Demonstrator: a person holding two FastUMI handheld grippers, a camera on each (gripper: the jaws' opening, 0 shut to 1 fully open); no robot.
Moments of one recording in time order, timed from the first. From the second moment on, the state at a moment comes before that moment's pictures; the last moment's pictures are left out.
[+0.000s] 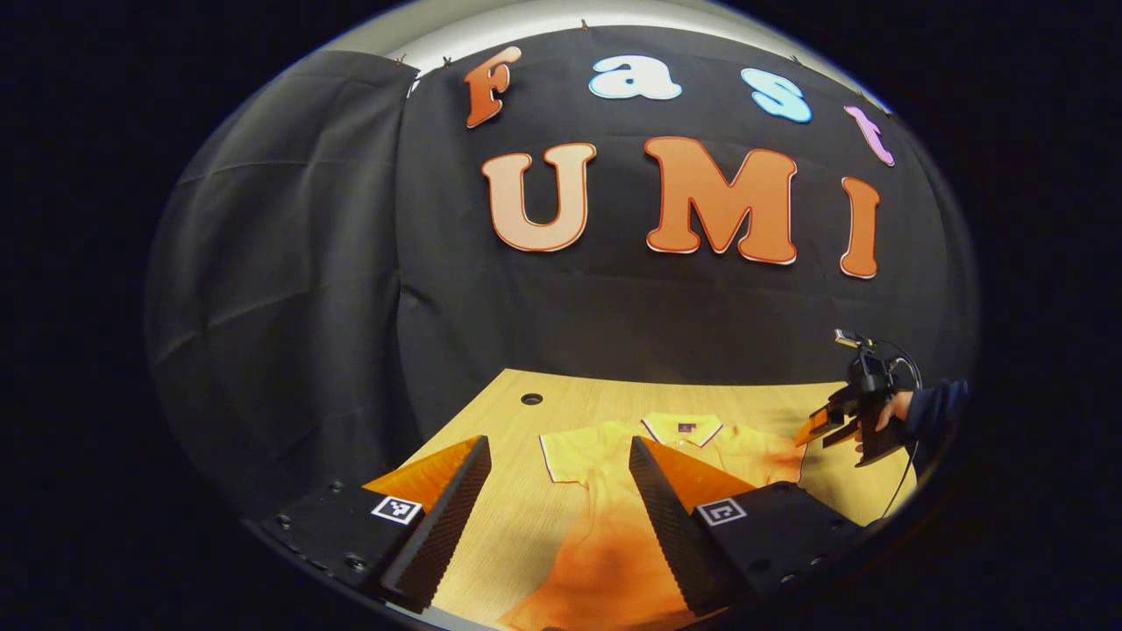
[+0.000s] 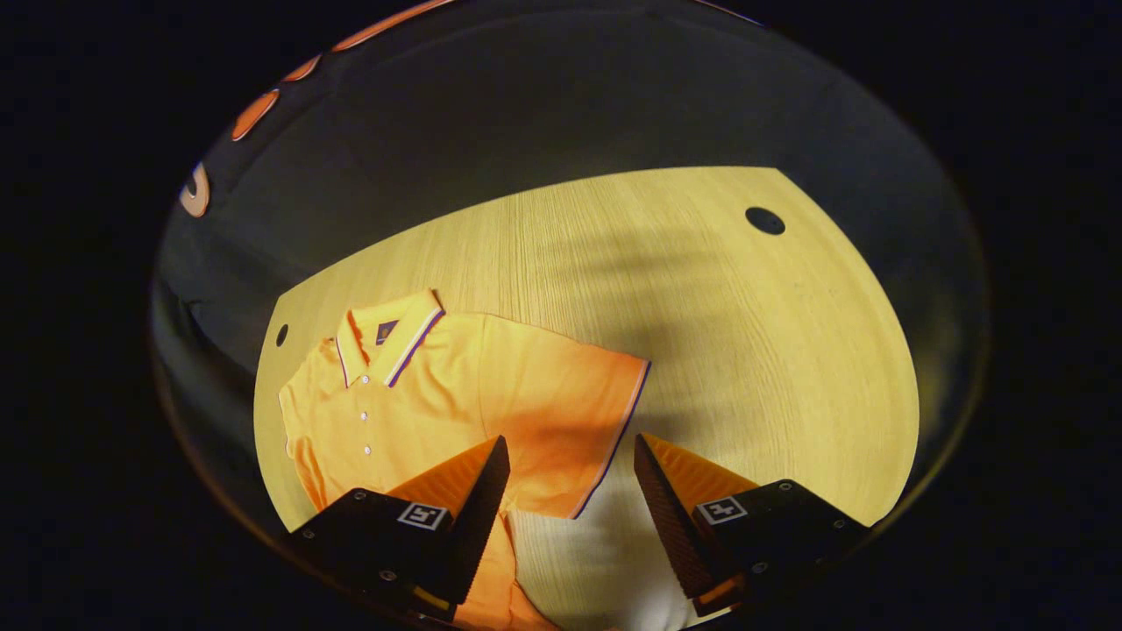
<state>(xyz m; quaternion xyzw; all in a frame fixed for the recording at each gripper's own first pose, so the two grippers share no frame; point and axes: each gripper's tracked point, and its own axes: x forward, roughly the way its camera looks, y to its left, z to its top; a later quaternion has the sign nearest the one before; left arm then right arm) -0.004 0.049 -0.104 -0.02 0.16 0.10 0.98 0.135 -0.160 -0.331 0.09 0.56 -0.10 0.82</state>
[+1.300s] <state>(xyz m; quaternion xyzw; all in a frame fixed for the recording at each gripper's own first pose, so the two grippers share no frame) 0.018 0.034 -0.133 -0.03 0.20 0.08 0.98 0.174 -0.118 -0.329 0.12 0.57 -0.05 0.81</state>
